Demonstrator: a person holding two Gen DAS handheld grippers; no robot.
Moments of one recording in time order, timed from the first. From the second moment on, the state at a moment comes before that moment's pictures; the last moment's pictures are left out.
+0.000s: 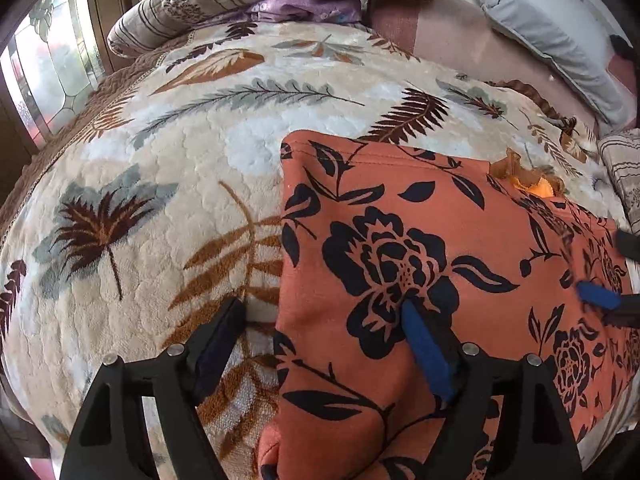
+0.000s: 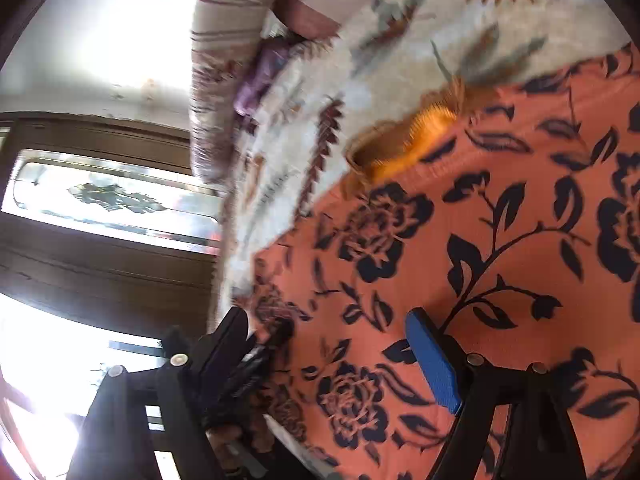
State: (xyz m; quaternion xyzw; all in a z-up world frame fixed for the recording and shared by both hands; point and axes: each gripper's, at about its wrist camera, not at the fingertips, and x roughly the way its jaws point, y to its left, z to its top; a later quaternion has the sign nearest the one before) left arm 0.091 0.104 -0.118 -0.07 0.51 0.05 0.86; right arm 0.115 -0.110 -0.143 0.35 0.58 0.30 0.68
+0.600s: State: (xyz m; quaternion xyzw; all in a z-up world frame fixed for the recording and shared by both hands) left arm 0.078 0.108 -0.116 -0.07 0.50 0.05 0.86; right arm 0.158 -0.053 -0.152 0.35 0.58 0.26 0.69
